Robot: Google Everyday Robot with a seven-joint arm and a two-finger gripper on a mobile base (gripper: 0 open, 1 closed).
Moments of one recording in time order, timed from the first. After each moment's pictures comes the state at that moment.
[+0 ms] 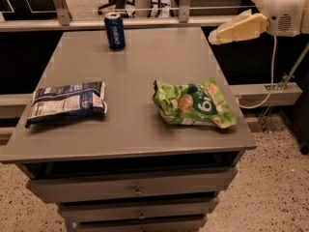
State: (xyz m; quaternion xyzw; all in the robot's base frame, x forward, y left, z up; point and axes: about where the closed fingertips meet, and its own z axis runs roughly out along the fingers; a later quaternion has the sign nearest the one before) arm 0.610 -0.183 1.048 -0.42 0.66 0.17 0.59
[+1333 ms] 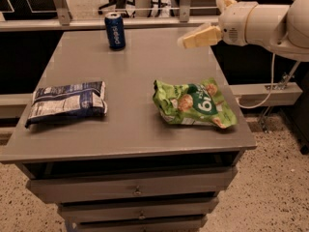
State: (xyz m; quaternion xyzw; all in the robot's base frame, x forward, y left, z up) arm 0.688 -0.140 0.996 -0.39 0.67 0.15 0.61
